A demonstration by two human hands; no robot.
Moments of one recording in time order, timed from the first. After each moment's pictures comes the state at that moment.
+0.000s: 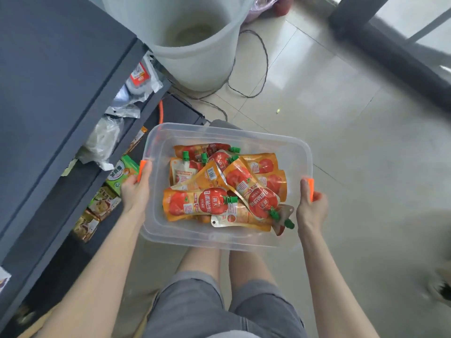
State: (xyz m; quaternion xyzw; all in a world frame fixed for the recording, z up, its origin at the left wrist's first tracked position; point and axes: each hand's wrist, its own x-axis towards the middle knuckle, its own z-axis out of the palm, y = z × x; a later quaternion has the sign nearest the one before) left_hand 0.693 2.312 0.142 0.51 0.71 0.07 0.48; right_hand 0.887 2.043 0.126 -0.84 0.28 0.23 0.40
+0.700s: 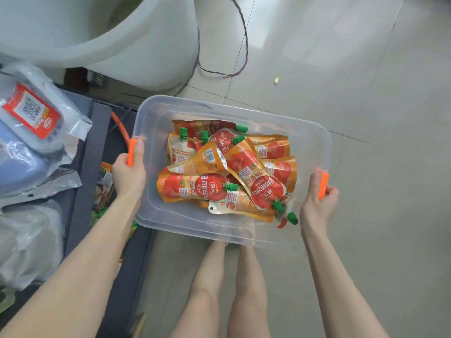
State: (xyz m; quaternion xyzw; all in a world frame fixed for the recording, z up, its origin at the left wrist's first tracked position) left_hand 0.829 2.447 -0.070 0.70 0.61 -0.03 0.38; right_hand 0.891 2.132 -0.084 -0.81 0.41 0.14 0.40
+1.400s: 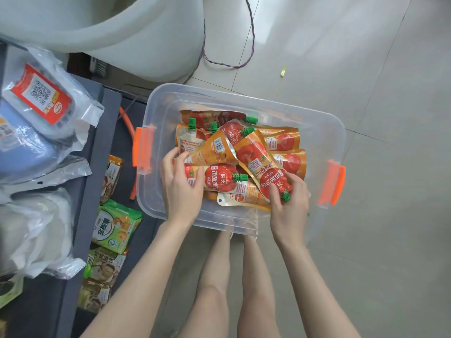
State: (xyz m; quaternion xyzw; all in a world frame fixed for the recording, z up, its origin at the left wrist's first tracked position) left_hand 0.799 2.375 -0.064 0.86 0.37 -0.05 0.35; right_hand 0.841 2.189 -0.062 -0.91 0.12 0.17 0.35
